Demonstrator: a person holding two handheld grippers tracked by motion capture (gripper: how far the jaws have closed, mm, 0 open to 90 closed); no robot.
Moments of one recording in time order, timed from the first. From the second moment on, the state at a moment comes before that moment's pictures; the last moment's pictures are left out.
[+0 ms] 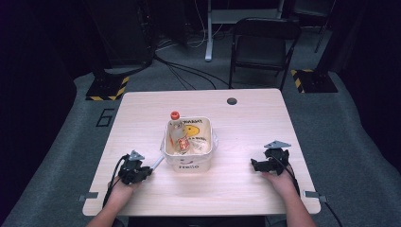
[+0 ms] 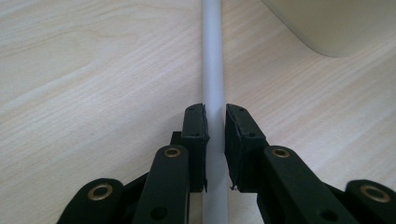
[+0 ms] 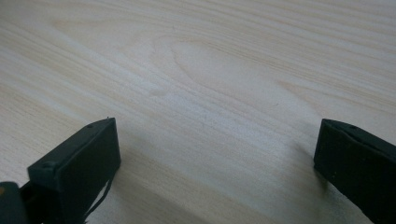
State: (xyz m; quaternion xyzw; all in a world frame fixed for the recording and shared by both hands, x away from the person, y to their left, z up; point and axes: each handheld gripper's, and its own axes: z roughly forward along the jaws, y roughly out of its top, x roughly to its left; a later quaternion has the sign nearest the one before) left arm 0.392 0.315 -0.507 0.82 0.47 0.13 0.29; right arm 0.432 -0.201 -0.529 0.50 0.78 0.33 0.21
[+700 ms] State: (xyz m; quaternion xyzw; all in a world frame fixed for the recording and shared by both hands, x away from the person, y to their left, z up) left arm 0.404 0.341 -0.494 0.78 0.52 0.13 0.33; right arm 0.432 -0.201 -0.529 0.50 0.78 0.33 0.21
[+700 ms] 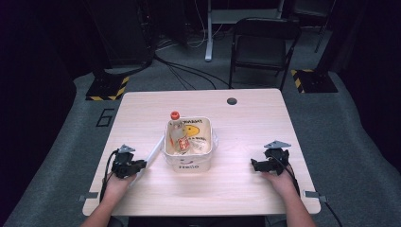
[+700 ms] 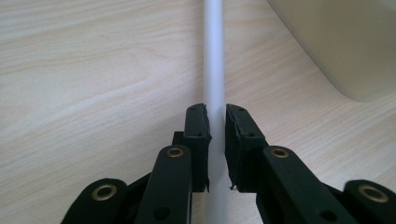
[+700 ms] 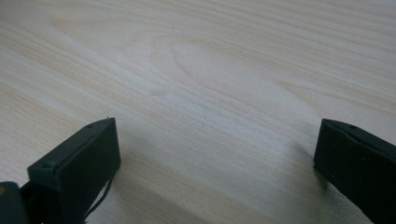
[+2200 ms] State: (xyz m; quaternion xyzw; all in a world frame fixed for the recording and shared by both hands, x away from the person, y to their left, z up) left arm 0.380 0.365 -0.412 0.80 0.46 0.14 0.36; right arm 0.432 -0.201 -0.529 0.50 0.78 0.33 0.21
